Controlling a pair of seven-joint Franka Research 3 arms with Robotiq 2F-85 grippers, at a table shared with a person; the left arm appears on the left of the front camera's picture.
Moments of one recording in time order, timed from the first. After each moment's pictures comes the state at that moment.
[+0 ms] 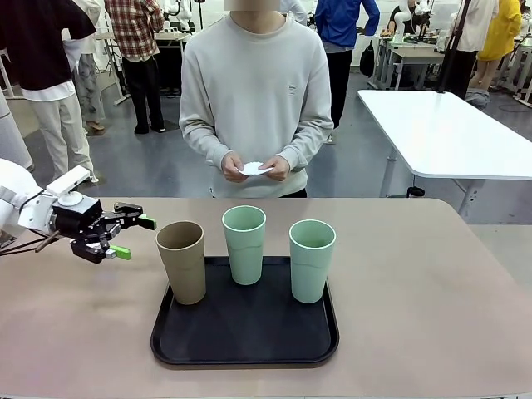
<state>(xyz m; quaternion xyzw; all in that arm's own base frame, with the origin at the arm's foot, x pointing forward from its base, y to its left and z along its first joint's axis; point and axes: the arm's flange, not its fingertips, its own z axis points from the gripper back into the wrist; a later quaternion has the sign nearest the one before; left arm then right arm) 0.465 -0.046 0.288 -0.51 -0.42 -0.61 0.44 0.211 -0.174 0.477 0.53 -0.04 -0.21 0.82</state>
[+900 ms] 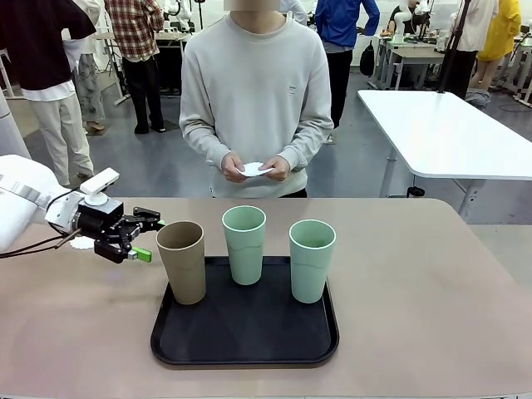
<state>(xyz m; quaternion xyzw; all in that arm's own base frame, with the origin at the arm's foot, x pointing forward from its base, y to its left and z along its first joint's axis) 0.474 -0.080 0.281 -0.50 -0.37 -0.61 0.49 0.211 -0.174 0.477 0.53 -0.04 -0.21 0.82</state>
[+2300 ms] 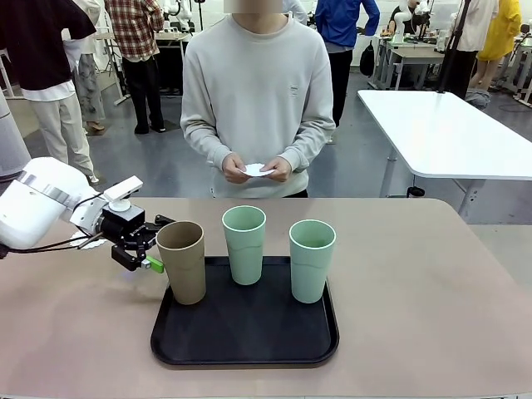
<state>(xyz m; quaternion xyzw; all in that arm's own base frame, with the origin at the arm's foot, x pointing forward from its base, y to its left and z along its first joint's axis) 0.486 -0.118 0.263 -0.53 -0.32 -0.65 0.44 0.211 -0.174 0.477 0.53 -0.04 -0.21 0.82</state>
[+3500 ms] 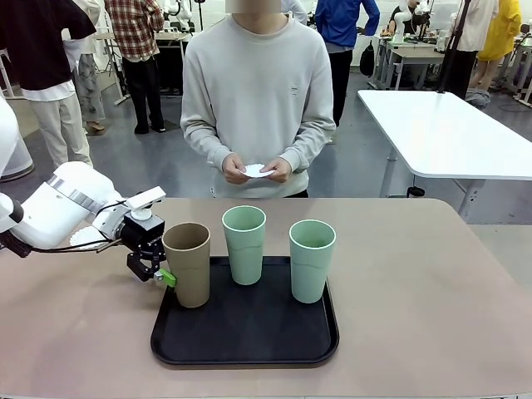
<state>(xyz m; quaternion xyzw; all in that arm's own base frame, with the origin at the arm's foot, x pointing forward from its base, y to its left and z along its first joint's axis) 0.482 -0.158 0.246 -0.55 -0.27 -0.67 0.42 0.211 -0.174 0.477 0.53 -0.04 -0.21 0.82</state>
